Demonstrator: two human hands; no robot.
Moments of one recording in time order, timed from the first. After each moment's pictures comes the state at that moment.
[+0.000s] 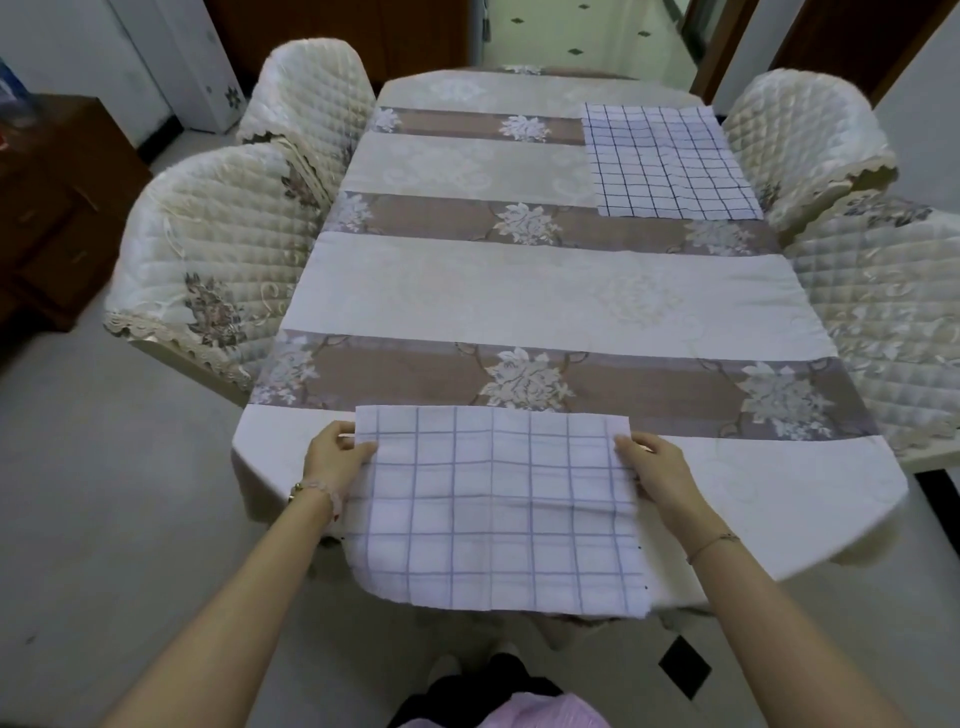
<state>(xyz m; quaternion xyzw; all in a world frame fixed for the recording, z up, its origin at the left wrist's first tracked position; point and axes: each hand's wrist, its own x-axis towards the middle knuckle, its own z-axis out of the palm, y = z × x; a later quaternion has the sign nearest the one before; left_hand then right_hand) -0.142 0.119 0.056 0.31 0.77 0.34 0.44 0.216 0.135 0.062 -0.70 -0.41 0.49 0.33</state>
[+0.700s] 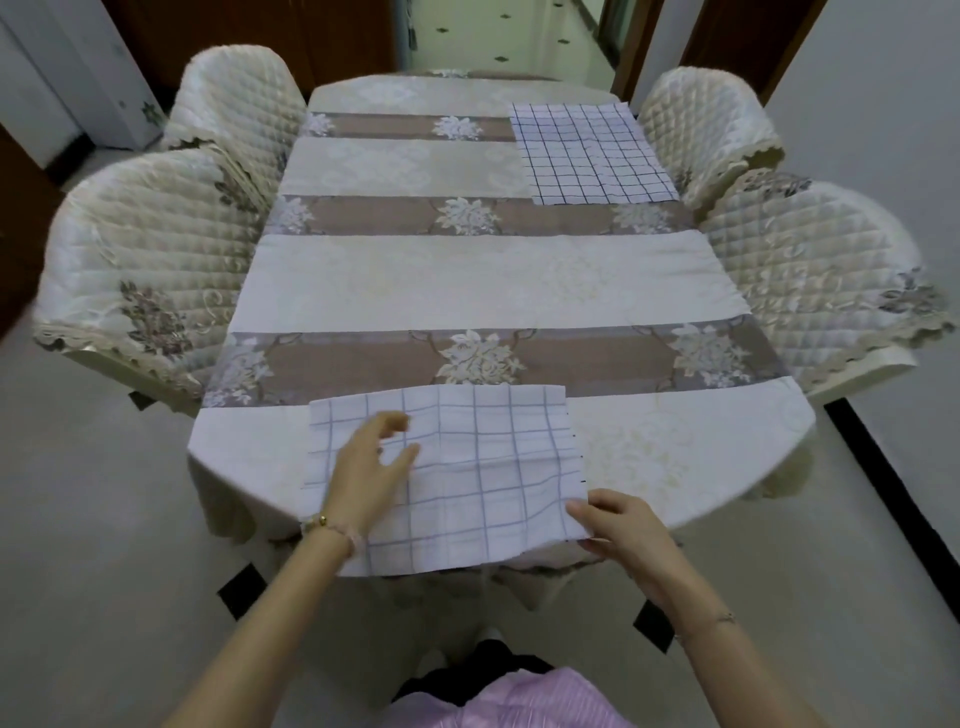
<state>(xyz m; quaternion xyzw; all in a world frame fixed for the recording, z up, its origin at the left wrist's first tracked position) -0.069 0.066 0.104 0.59 0.65 0.32 0.35 0.206 0.012 0.088 -0.65 -0.35 0.60 0.31</state>
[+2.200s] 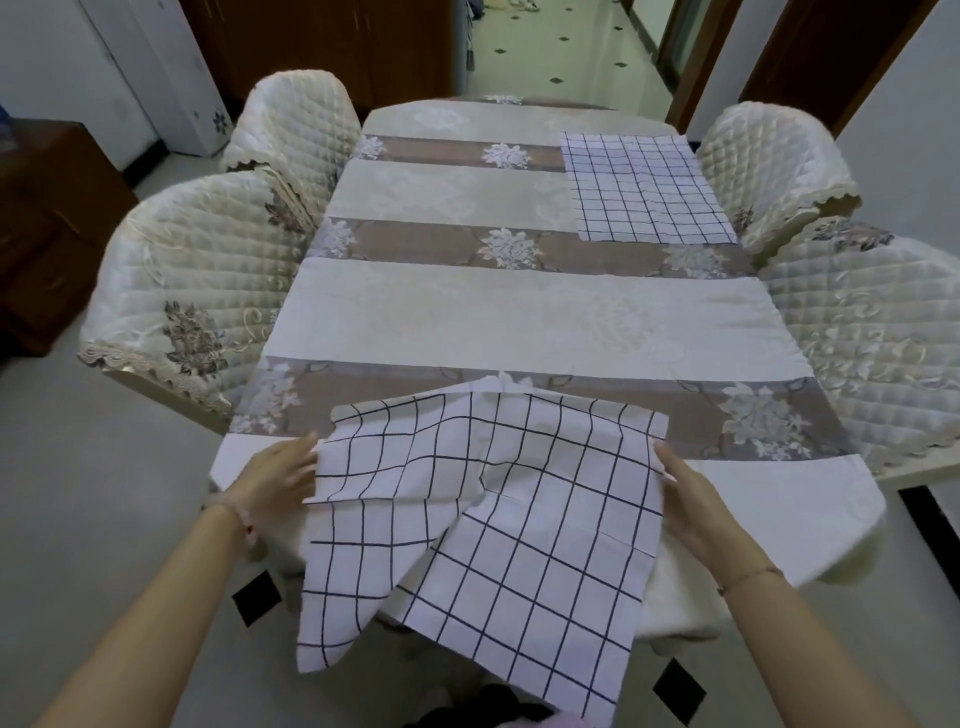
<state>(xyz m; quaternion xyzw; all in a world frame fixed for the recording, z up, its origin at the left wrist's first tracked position) -0.177 0.130 0.083 0.21 0.67 0.39 0.59 0.252 0.132 0.086 -0.65 -0.22 0.61 0.39</state>
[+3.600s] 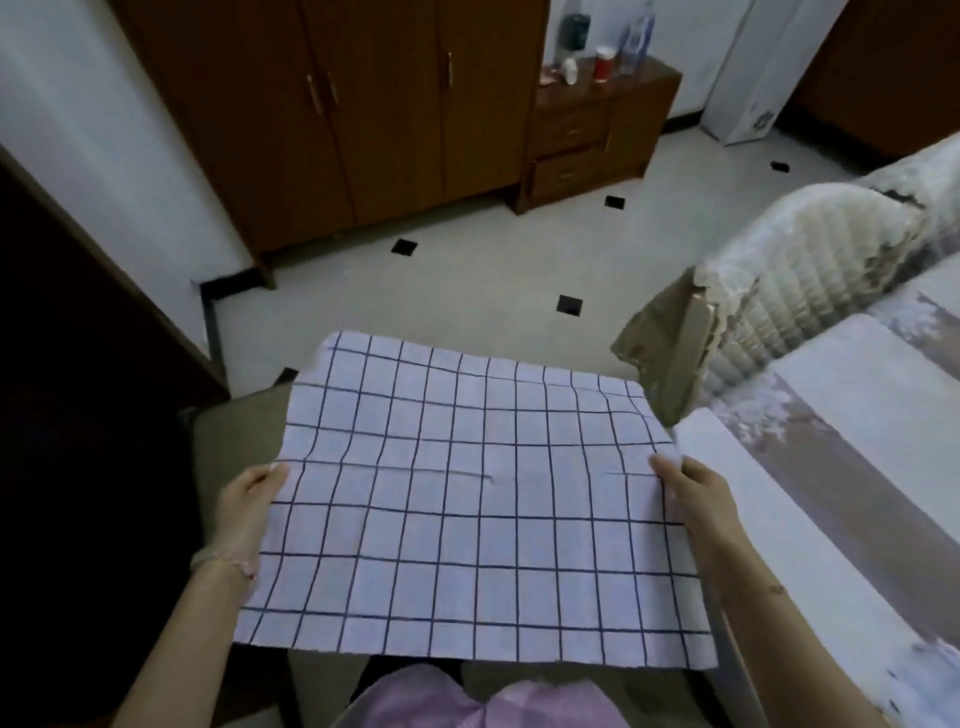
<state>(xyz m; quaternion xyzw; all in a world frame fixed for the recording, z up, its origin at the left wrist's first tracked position) -0.377 -0.297 0.046 -0.16 0.78 0.59 0.14 -0.186 0.080 0.068 -0.44 -0.63 0.63 0.11</state>
